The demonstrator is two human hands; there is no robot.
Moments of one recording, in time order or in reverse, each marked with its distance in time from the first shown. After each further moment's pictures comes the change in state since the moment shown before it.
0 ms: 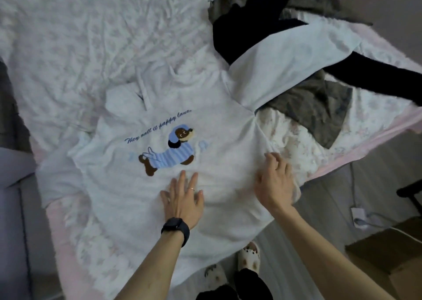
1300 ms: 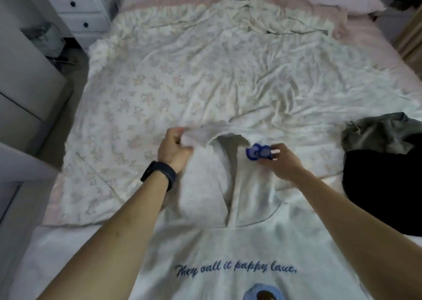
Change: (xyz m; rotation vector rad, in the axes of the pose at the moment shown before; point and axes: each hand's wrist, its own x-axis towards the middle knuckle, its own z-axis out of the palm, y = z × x) left_hand 0.385 -0.227 -0.304 -1.233 0.518 -0.265; right_hand 0.400 -0.426 0.072 0.273 -0.471 -0.186
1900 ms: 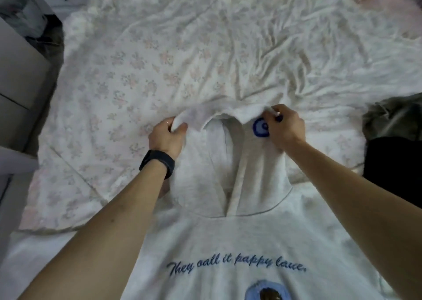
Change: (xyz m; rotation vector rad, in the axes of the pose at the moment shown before) left_hand 0.063 -0.029 0.025 0.156 0.176 0.042; right_hand 0.081 -0.023 0.010 -0.025 0.343 -0.216
